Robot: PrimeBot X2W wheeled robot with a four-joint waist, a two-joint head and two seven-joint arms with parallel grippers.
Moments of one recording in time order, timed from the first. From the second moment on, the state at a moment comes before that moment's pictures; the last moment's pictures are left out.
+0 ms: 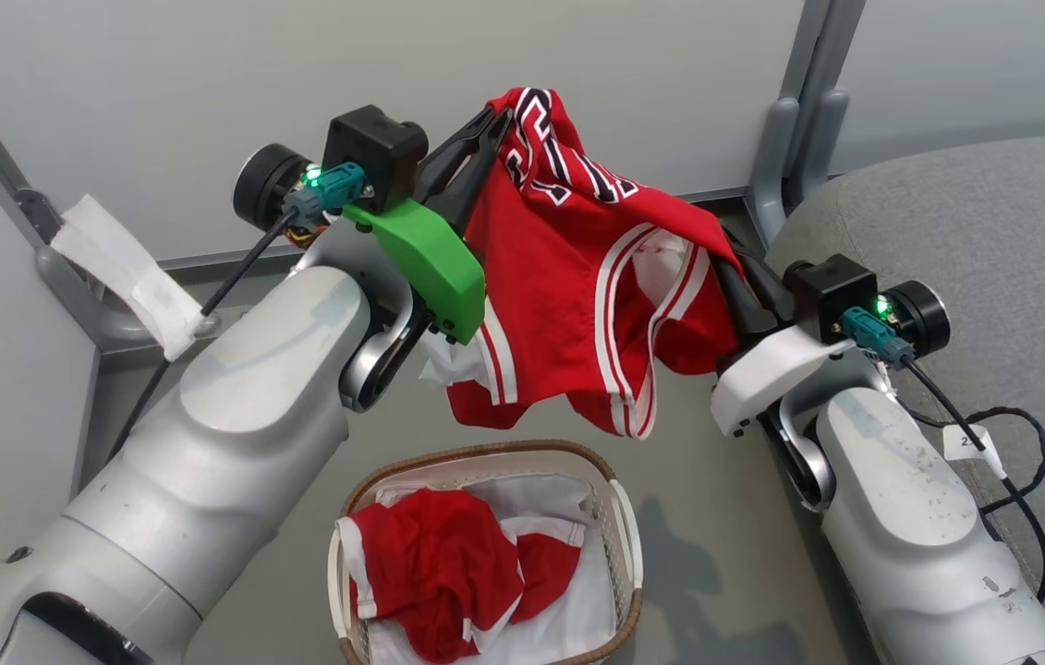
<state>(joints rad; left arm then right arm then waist) -1.01 0.21 -0.98 0.62 -0.80 -0.07 -0.19 -0.59 -0.05 0.26 0.57 0.11 0.13 -0.26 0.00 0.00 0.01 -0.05</state>
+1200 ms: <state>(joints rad) -0.71 0.15 -0.98 0.55 -0.67 -0.08 -0.26 -0.52 -0.05 -0.06 0.35 -0.02 0.13 -0.26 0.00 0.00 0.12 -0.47</state>
